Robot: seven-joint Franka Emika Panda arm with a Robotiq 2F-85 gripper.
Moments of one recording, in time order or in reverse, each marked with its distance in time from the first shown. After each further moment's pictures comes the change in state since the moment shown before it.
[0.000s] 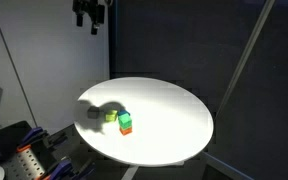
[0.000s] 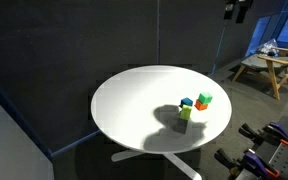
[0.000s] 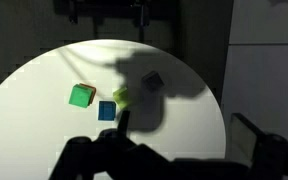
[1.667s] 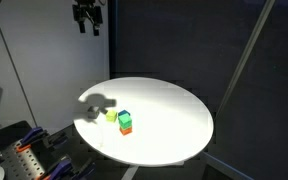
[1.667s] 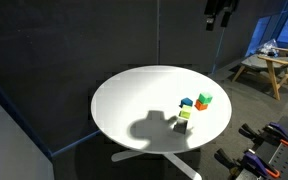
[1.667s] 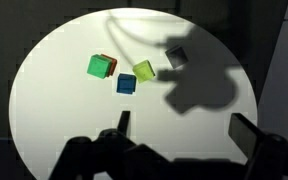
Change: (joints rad) arm -0.004 0.003 0.169 -0.065 -0.160 0.209 0.157
